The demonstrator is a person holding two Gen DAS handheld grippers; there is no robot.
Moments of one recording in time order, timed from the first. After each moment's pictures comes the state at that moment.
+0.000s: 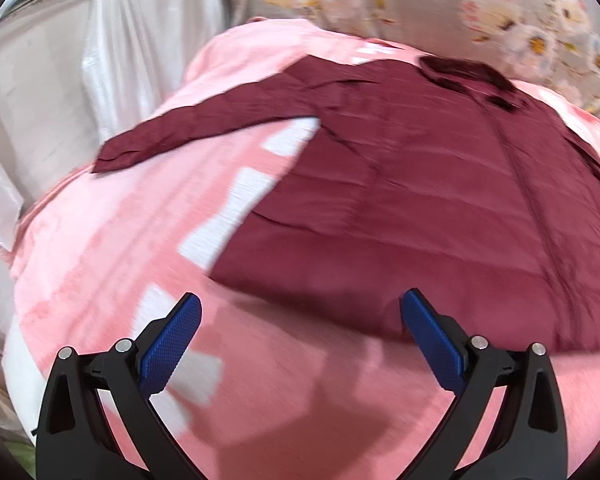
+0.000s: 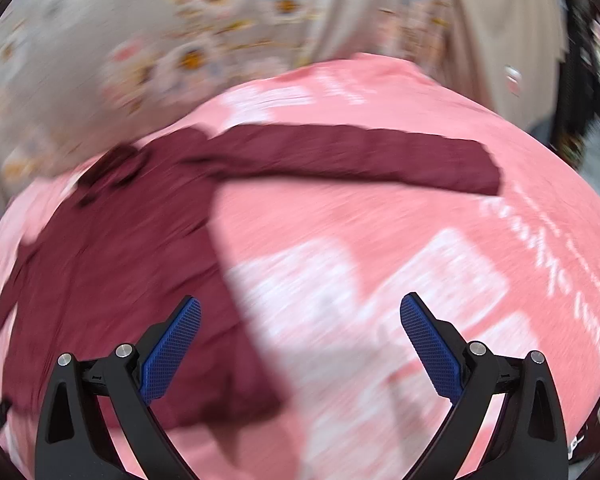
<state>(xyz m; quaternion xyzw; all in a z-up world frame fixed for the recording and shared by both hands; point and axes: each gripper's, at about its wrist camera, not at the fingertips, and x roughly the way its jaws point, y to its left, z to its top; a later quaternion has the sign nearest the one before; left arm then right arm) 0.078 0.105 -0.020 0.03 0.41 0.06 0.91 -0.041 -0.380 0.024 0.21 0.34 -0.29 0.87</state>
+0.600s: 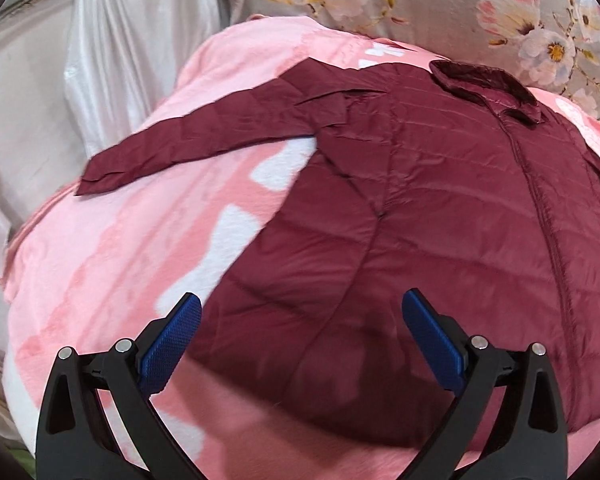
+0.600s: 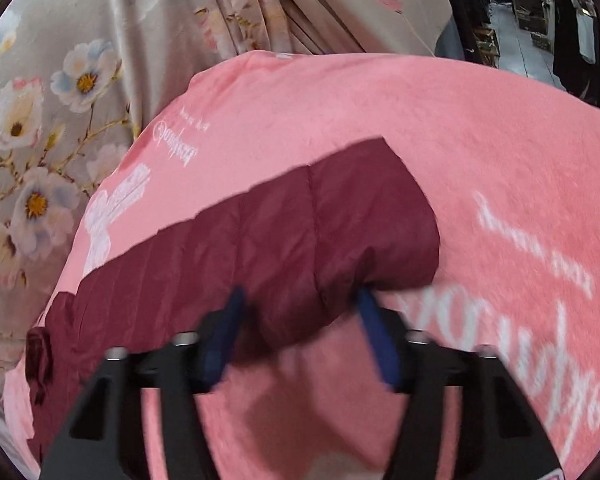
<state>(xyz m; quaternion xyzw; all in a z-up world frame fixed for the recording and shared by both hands) 0.139 0.091 -0.017 0.02 0.43 0.06 0.90 0.002 -0.581 -0.018 0.39 0.27 -0.39 0.79</state>
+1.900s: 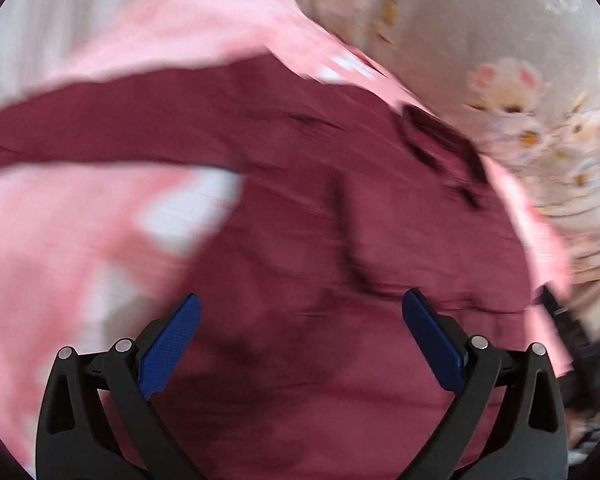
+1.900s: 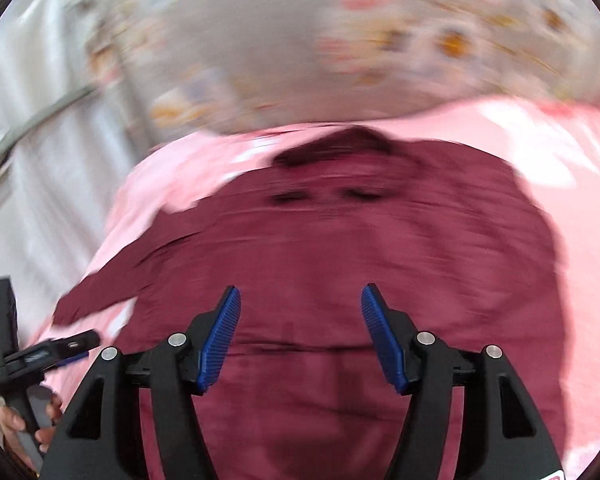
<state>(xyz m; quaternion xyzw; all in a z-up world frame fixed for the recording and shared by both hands) 0.239 0.106 -0.009 -0.20 0.47 -0.10 0.85 0.180 -0.258 0.036 0.19 0.35 0.01 0.92</state>
